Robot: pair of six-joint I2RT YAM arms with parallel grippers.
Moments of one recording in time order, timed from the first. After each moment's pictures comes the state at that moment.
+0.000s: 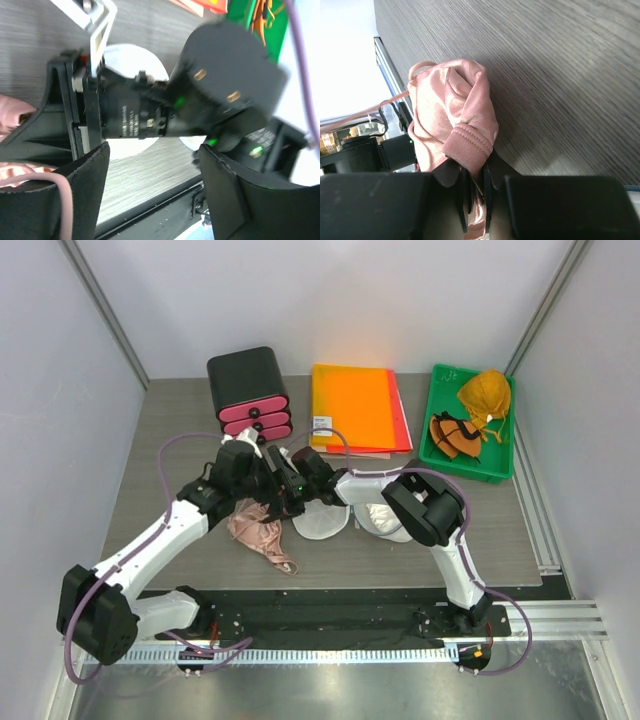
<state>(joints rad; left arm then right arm) -0.52 1.14 0.79 -0.26 0.17 -0.91 0.84 2.17 1.36 0.11 -0.62 0.78</state>
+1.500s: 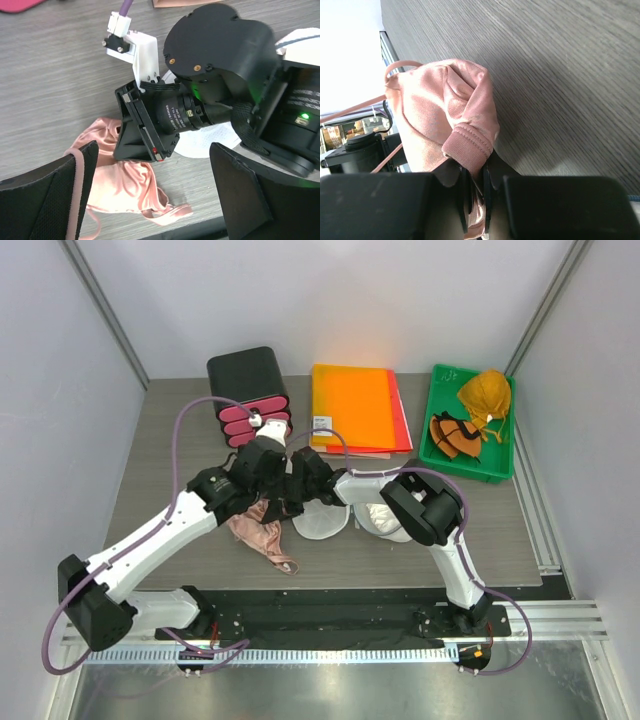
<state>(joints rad) -0.75 1.23 1.12 -0.65 -0.34 -0.42 0.84 2.18 1.37 0.13 -0.66 0.79</state>
